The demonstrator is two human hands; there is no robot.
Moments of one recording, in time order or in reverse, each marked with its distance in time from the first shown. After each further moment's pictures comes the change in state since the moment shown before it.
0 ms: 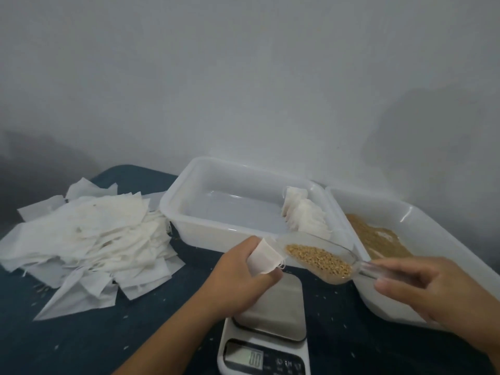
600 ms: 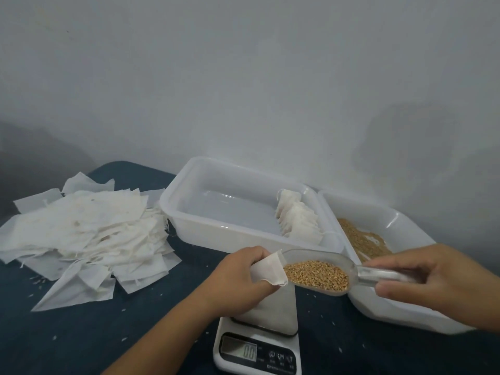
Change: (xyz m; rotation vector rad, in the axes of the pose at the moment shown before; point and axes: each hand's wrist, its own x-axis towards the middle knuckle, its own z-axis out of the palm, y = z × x) left_hand -0.003 -0.004 0.002 0.089 -0.128 0.036; right_hand -0.009 -0.027 -0.030 -0.366 -0.153 -0.078
